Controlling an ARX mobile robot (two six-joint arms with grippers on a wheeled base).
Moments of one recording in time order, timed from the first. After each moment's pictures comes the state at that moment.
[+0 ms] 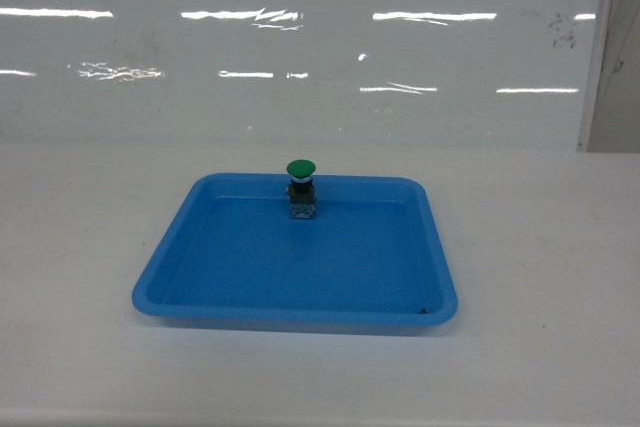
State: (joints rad) left arm -0.23 0.66 0.33 0.22 -0.13 -0.02; right arm -0.01 0.07 0.08 -0.05 -0.01 -0.10
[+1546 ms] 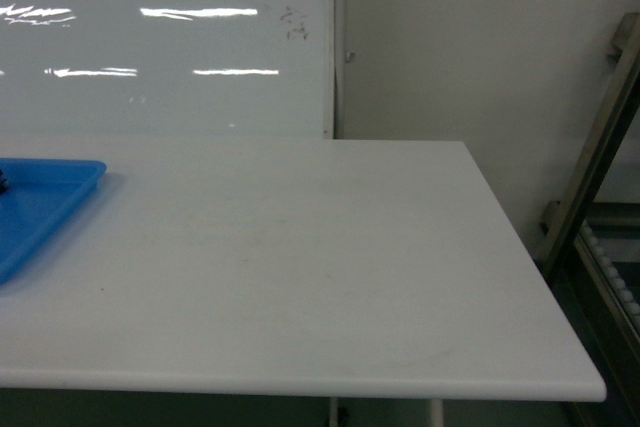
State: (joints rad) left arm -0.23 0.66 0.33 0.22 -0.13 -0.02; right arm -0.01 0.07 0.08 -0.05 -0.01 -0.10
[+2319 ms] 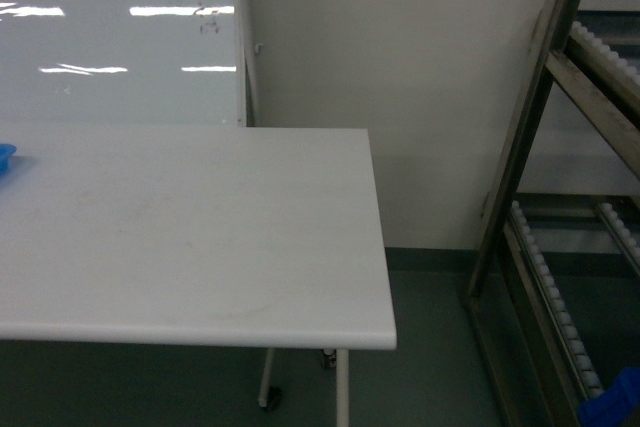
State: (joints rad) left arm -0.23 0.66 0.33 0.22 -0.12 -0.02; right arm -0.01 0.07 0.08 -0.05 -0.01 -0.10
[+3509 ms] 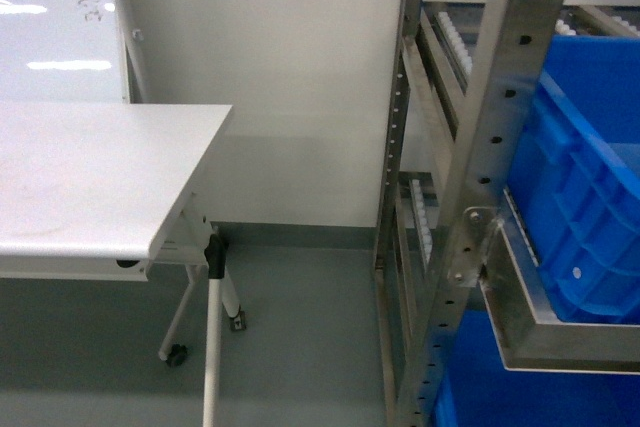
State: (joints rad) left arm -0.23 0.66 0.33 0.22 -0.13 -0.02; right arm -0.01 0.07 0.08 -0.05 -0.01 -0.10
